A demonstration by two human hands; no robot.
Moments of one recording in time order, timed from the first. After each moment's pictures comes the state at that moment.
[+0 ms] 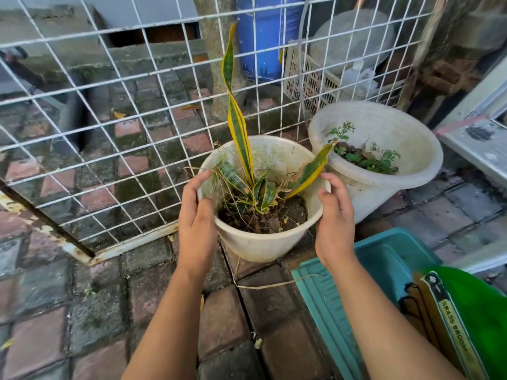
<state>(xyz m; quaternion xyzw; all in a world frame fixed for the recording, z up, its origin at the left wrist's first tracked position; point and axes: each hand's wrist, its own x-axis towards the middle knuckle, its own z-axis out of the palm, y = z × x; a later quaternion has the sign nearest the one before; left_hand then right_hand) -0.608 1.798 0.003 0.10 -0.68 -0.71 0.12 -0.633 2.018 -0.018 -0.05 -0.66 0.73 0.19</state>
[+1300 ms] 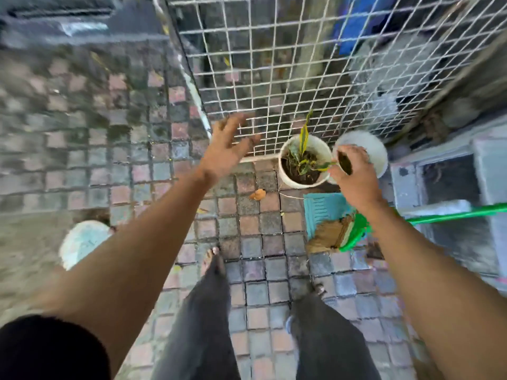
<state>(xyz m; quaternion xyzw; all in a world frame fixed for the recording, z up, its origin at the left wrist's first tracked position) -0.478 1.647 0.540 0.11 -0.82 -0.56 -0.07 -0.529 1.947 0.502 0.06 -0.93 0.35 -0.11</state>
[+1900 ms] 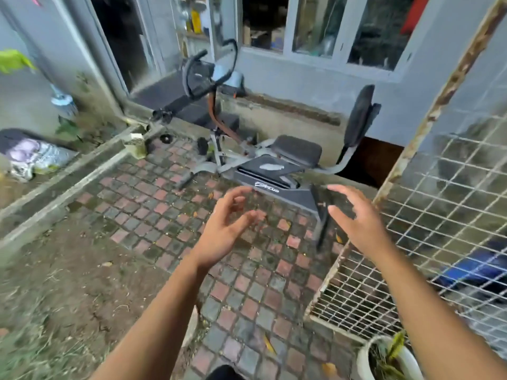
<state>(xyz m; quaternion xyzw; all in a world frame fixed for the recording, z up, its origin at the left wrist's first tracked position) -0.285 1.336 0.883 0.24 -0.74 -0.57 0.25 -0.525 1.520 0.884 0.44 -0.79 0.42 -0.09</state>
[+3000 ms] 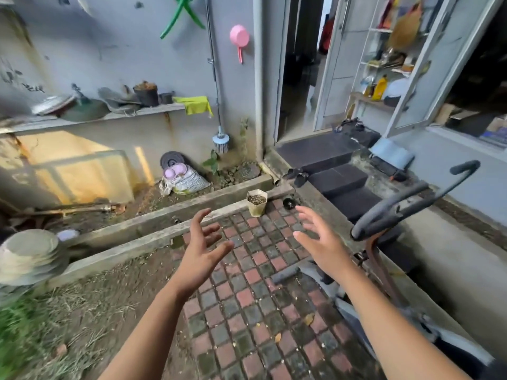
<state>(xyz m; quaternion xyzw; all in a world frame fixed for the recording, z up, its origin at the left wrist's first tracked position) -0.270 0.681 0.862 0.52 -0.58 -0.47 0.42 -0.558 0.677 0.867 0.62 -0.58 0.39 -0.36</state>
